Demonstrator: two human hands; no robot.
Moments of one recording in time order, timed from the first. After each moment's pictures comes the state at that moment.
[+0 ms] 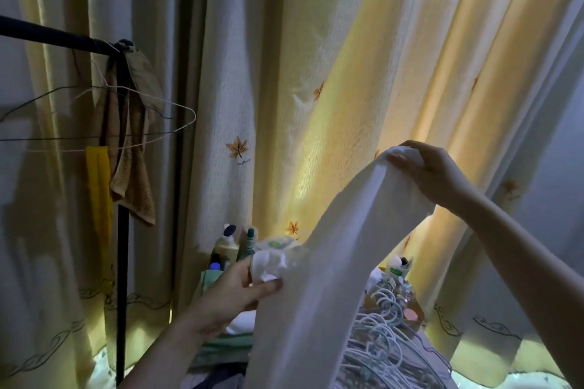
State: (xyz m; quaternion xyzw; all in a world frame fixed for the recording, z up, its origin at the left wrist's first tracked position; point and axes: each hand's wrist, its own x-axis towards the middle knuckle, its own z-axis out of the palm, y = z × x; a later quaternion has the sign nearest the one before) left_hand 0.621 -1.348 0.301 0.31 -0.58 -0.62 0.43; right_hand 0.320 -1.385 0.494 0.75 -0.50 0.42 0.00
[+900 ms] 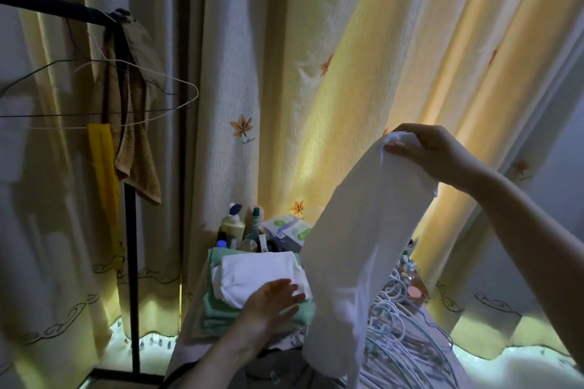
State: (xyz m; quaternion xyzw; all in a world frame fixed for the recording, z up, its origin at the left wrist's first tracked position) left_hand 0.566 -1.353 0.213 0.35 -0.31 -0.73 0.49; right_hand 0.327 -1.389 0.492 0.81 -0.44 0.38 -0.12
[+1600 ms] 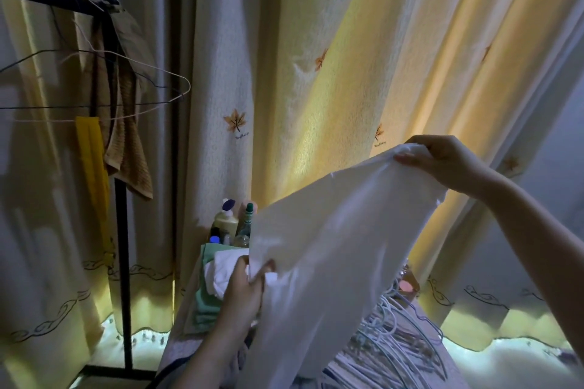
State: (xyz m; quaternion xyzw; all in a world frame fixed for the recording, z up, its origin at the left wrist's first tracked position) left_hand 0.576 -1.343 0.244 0.49 -0.43 -0.51 0.56; right_hand 0.296 -1.381 0.483 0.78 -0.51 0.34 -0.07
